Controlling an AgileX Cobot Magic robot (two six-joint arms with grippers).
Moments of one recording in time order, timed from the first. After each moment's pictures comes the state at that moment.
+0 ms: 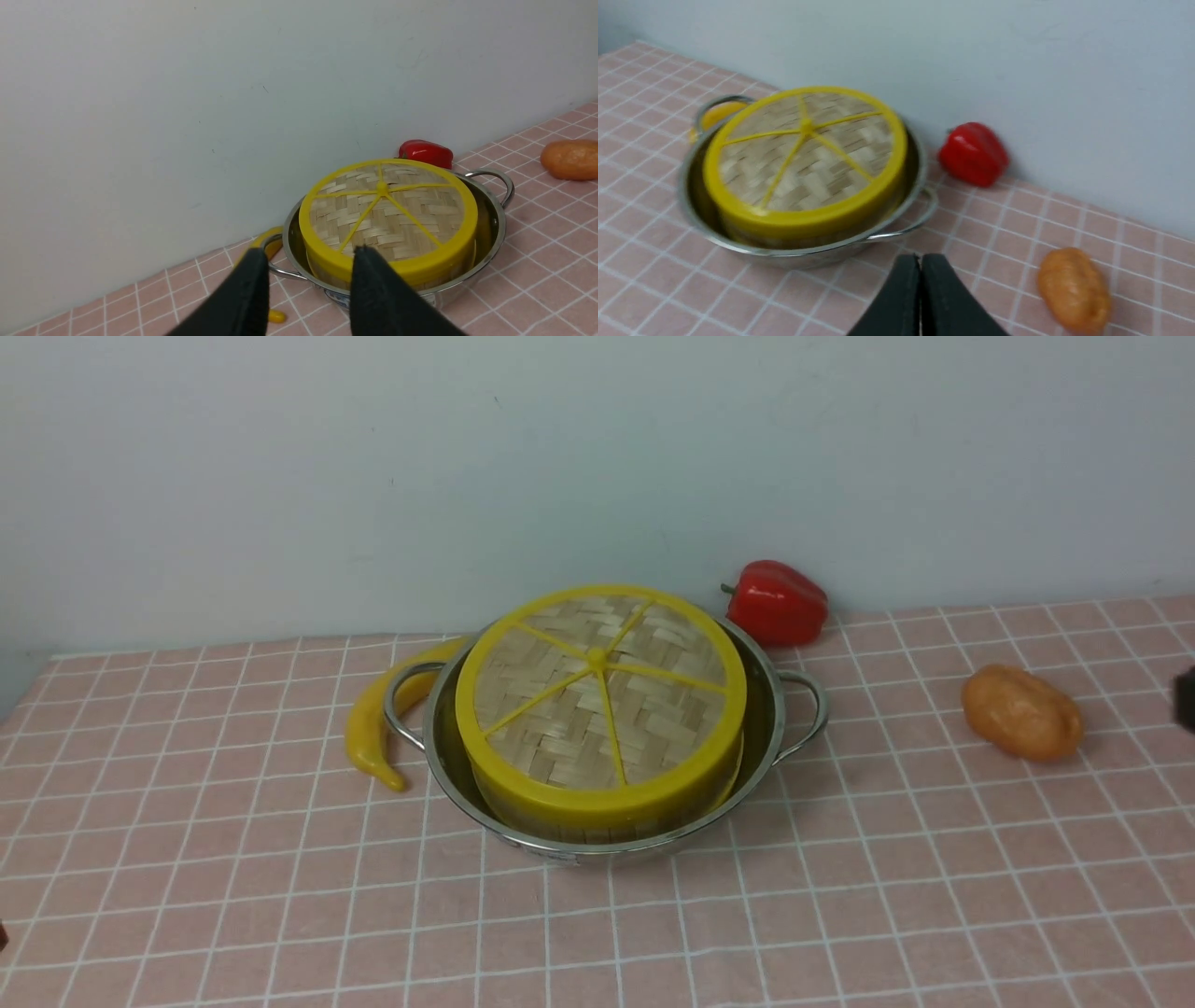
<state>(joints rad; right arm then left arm) 0.39 0.60 -0.64 -0.11 0.55 0.15 -0.23 0.12 -0.55 -0.14 0.63 0.31</state>
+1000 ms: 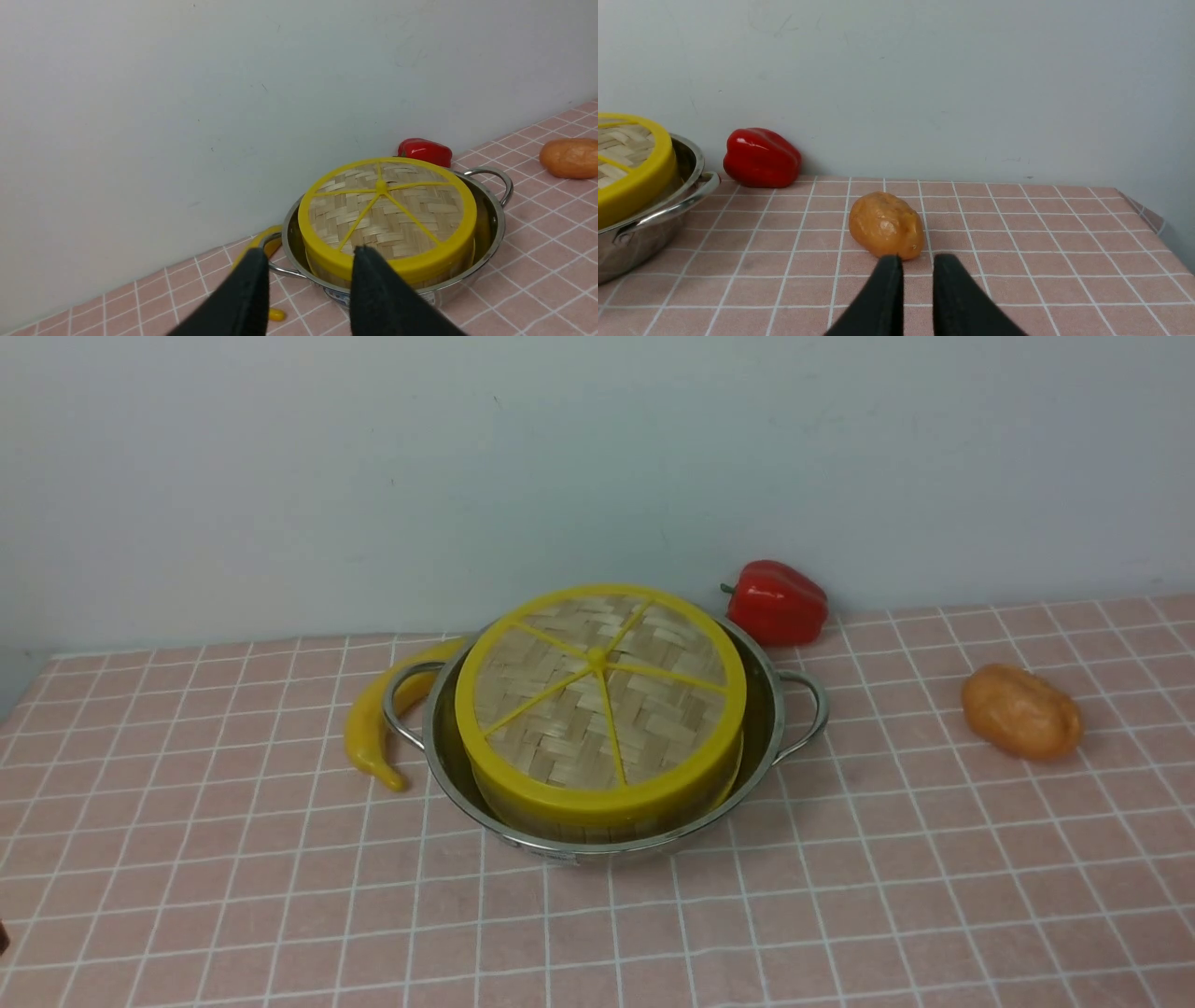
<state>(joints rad) 0.00 0.00 0.01 -0.14 0.24 0.20 -0.23 0.12 -0.55 -0.14 0.64 0.31</state>
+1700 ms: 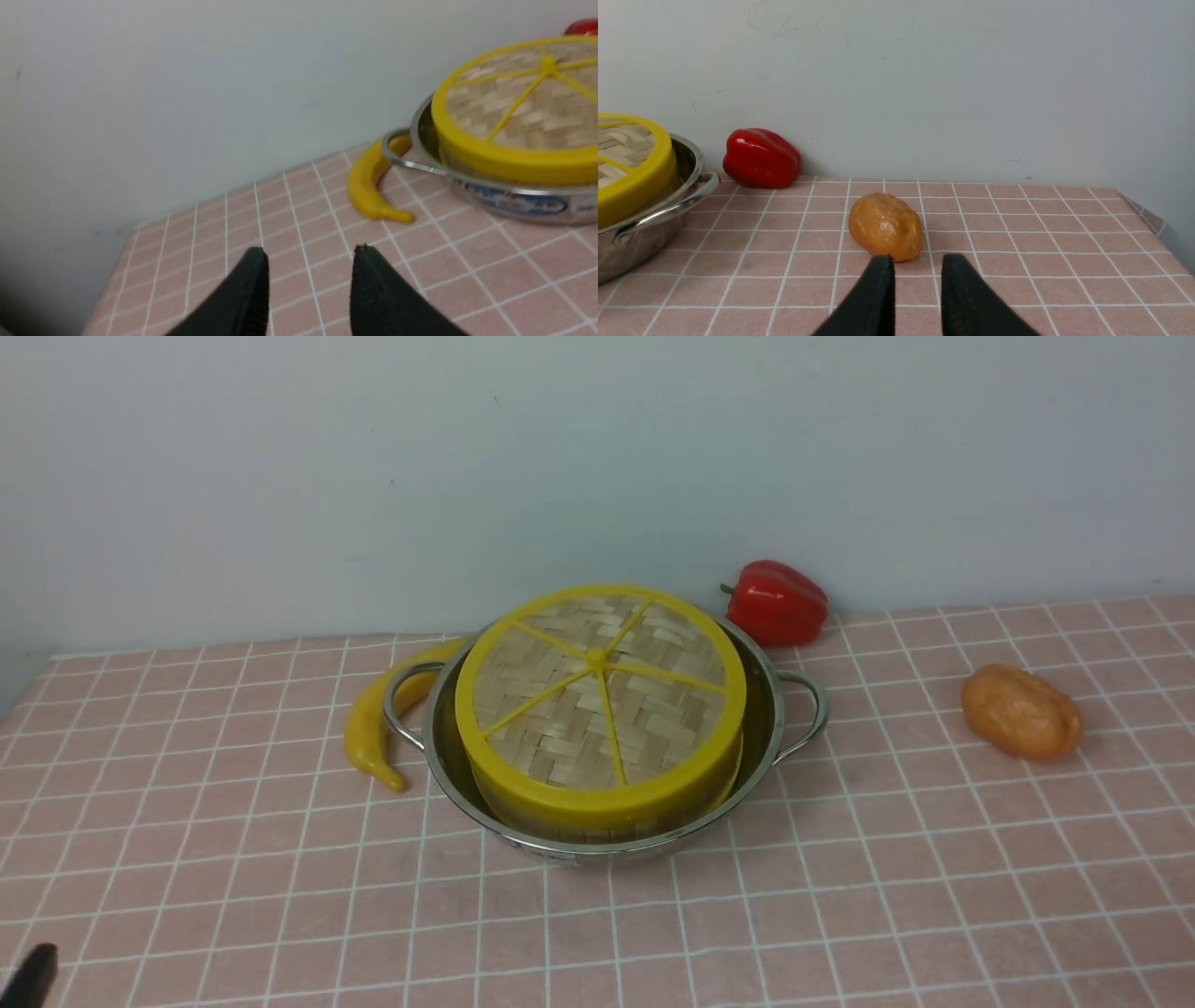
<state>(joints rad) 0.00 0.00 0.01 -0.14 0.23 0.20 0.00 0.08 -0.17 -0.03 0.39 0.34</state>
